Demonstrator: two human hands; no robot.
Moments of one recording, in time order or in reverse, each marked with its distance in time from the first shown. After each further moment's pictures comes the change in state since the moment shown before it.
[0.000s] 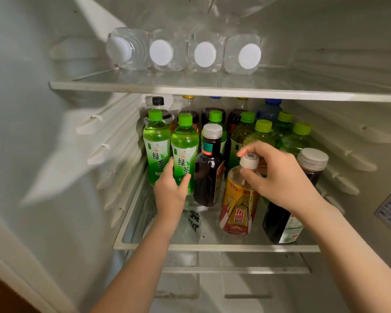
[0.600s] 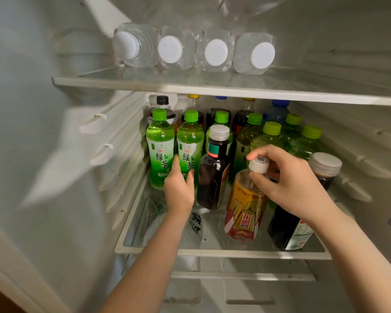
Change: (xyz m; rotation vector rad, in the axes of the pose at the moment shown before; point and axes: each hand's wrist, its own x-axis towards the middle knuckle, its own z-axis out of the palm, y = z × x) left_hand 0.014 -0.004 0.026 0.128 0.122 -0.044; right_hand -0.001 0.003 0.002 0.028 0.016 0.004
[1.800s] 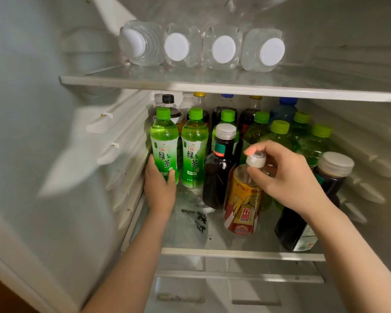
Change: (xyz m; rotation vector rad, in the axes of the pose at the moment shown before) left_hand 0.022 -0.034 -0.037 0.003 0.029 -0.084; right_hand 0.011 -0.002 0.014 0.064 0.031 -0.018
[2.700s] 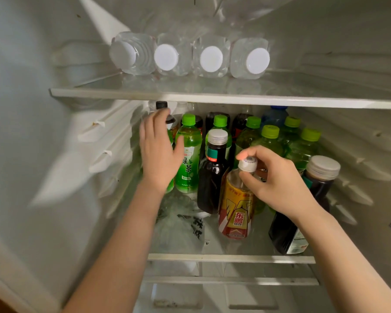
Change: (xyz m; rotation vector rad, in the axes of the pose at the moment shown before) left_hand 0.039 0.094 -0.029 0.206 0.114 0.539; right_hand -0.001 0.005 0.000 0.000 -0.004 0.001
